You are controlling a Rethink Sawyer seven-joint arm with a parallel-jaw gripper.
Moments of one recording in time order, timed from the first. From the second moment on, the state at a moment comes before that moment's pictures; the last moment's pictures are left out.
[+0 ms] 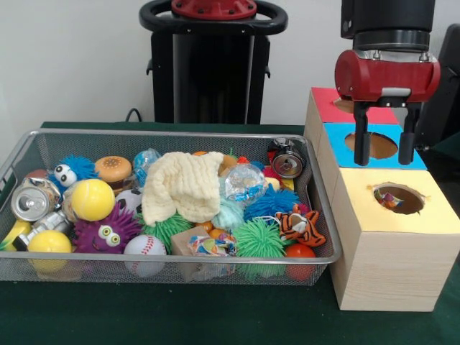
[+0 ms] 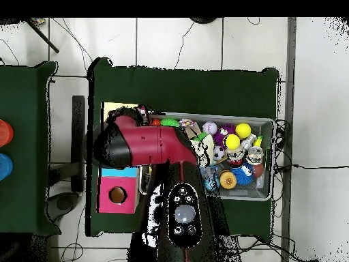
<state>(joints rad) -0.03 -0.73 0.02 1.56 -0.07 0.28 1.58</state>
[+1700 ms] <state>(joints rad) -0.27 -0.80 0.02 1.71 -0.02 0.19 1.58</state>
